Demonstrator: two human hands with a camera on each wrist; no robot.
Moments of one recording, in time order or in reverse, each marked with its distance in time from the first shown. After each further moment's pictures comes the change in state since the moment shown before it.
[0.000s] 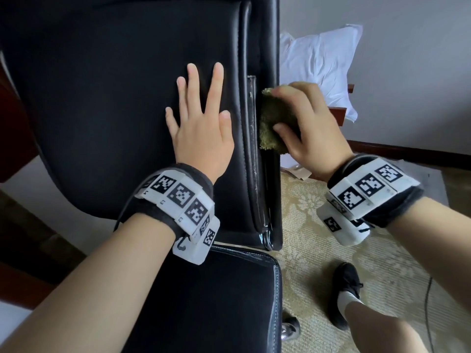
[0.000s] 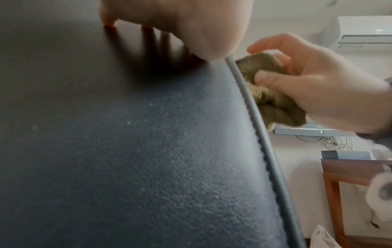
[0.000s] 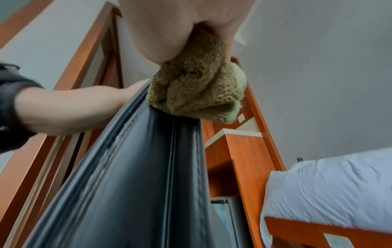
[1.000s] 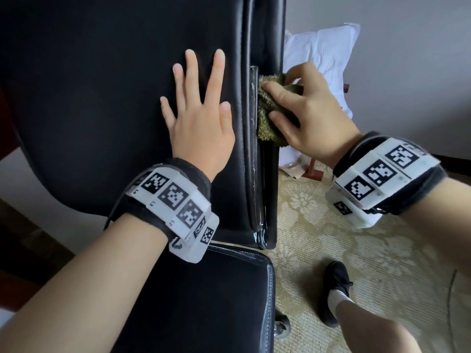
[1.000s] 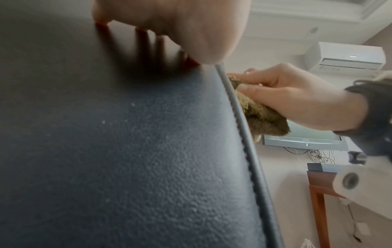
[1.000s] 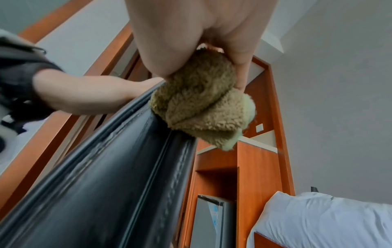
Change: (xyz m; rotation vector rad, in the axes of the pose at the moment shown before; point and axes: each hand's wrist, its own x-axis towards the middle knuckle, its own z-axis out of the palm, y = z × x) left_hand 0.003 0.000 0.005 -0.036 0.012 0.003; right_hand 0.019 0.008 -0.002 -0.237 -0.105 -0.134
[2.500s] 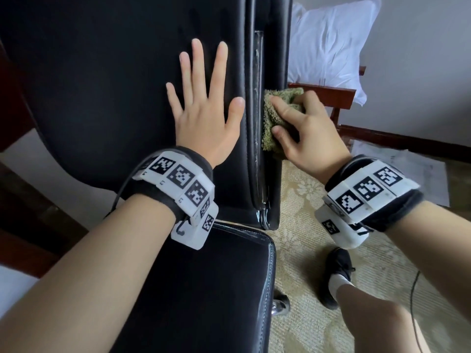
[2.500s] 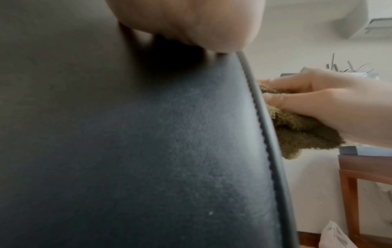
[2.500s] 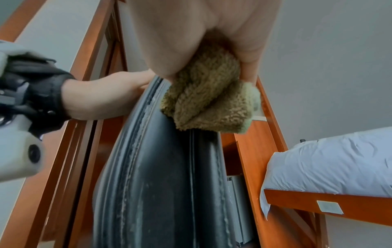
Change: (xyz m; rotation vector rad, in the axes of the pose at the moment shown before) left_hand -0.023 -0.010 0.013 0.034 -0.029 0.033; right_hand -0.051 -0.021 0.027 0.155 -0.122 0.310
